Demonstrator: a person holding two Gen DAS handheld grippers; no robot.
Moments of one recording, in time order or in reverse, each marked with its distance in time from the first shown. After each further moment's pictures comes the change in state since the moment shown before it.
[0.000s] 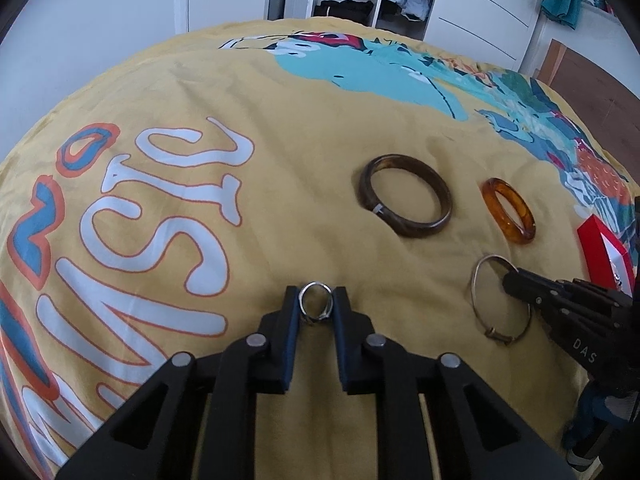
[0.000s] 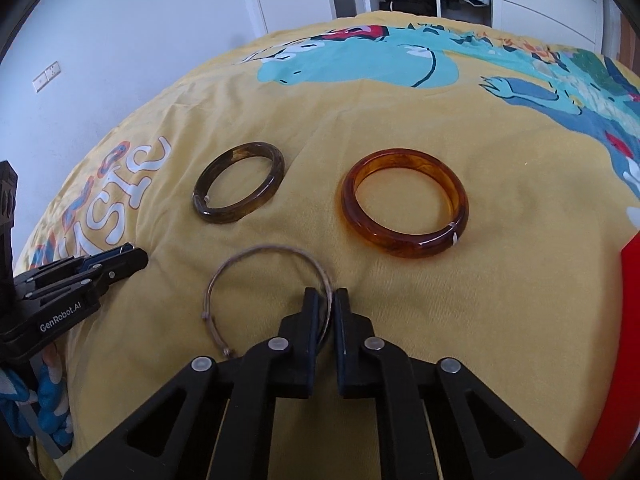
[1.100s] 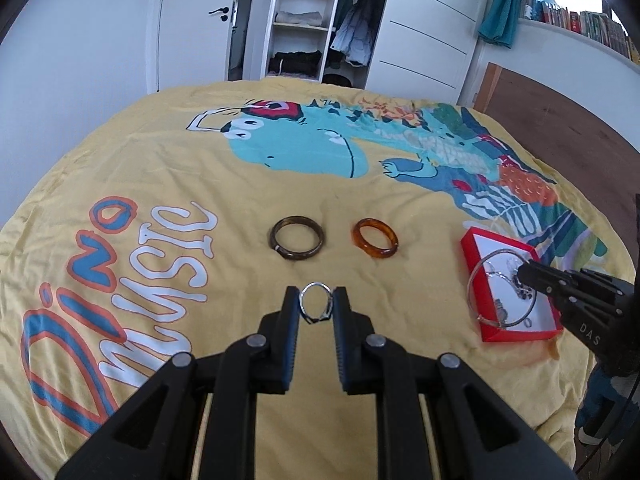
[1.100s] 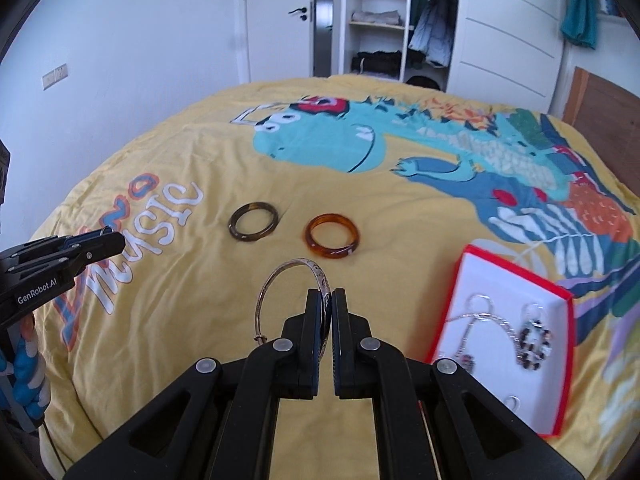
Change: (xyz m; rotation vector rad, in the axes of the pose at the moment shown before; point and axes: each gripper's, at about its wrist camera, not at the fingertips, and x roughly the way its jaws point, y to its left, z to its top) left arm -0.176 -0.060 -0.013 0.083 -0.152 -0.121; right arm -0.205 0.014 -0.029 -0.038 -0.154 -0.181
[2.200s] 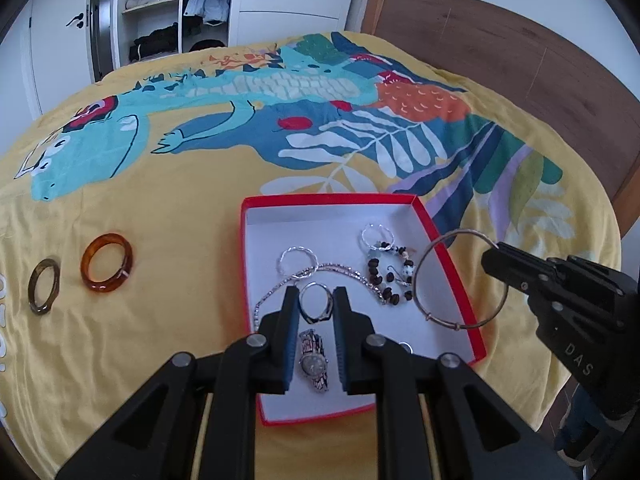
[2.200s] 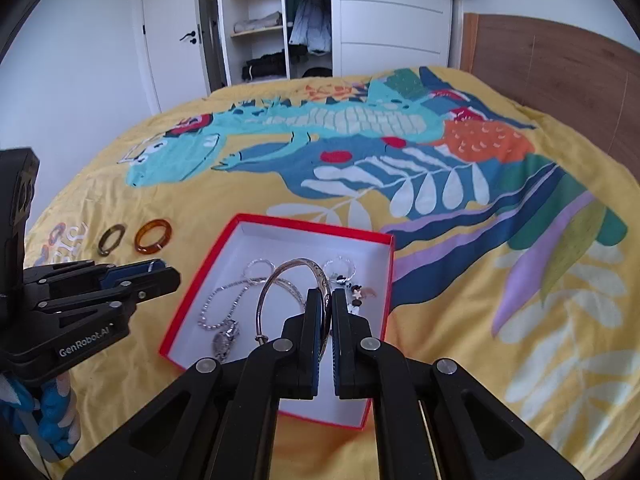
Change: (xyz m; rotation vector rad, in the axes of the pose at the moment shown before) left arm 0.146 -0.291 0.008 0.259 0.179 -0.216; right arm -0.024 -0.233 -0.062 0.229 0.002 -0.158
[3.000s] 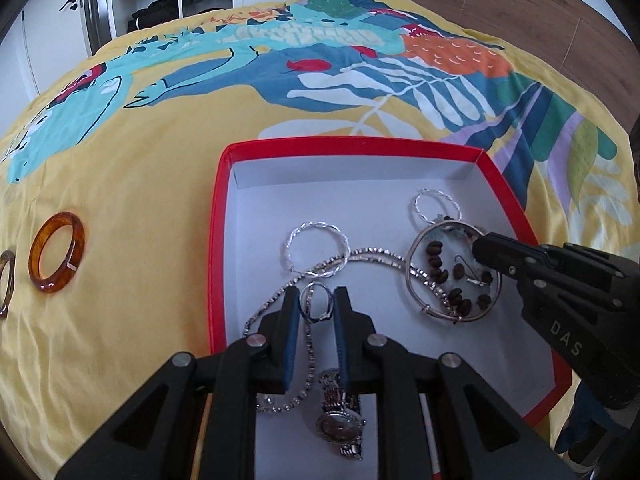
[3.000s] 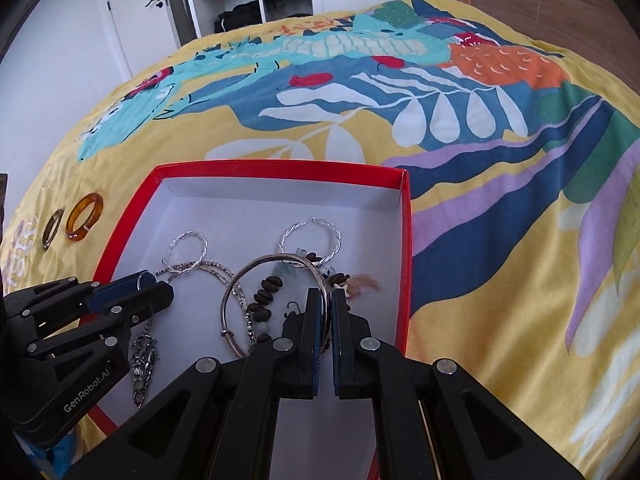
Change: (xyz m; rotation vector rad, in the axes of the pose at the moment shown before) left arm 0.092 0.014 -0.009 -0.006 0.102 0.060; right arm 0.121 -0.023 -0.006 0.064 0.181 -0.015
